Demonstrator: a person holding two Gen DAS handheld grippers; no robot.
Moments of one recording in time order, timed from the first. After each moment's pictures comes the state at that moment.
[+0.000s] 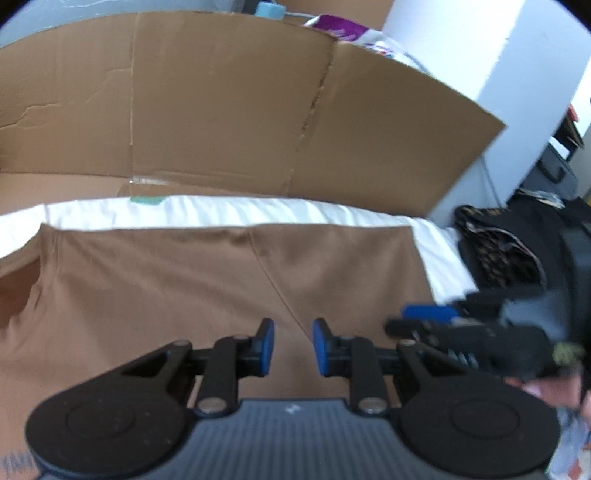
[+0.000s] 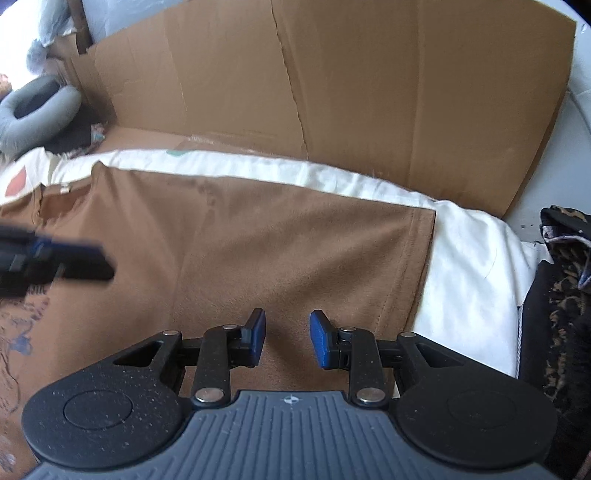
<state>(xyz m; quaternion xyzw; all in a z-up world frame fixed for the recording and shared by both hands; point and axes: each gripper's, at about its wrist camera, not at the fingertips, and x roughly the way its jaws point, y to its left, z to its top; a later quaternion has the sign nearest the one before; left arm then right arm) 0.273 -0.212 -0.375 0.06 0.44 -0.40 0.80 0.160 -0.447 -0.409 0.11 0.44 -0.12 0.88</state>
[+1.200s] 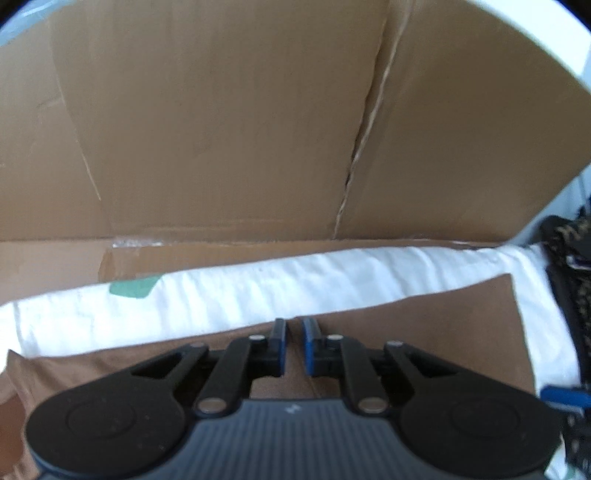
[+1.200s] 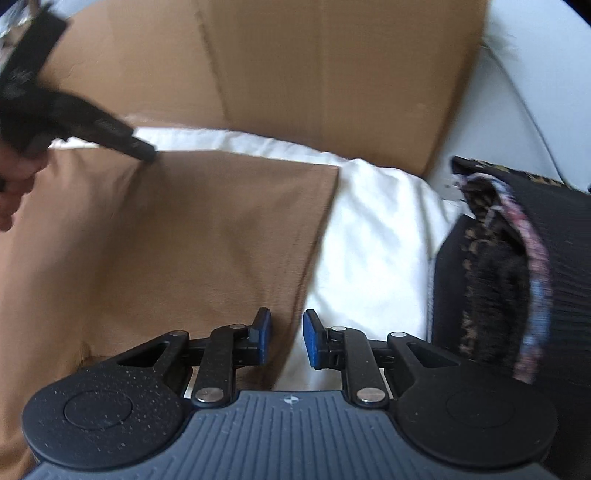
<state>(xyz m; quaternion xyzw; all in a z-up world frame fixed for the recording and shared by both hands) 0.358 -0.287 -0.390 0.14 0.44 -0.37 0.80 0.121 -0.475 -0.414 0.11 0.46 -0.20 0.86</state>
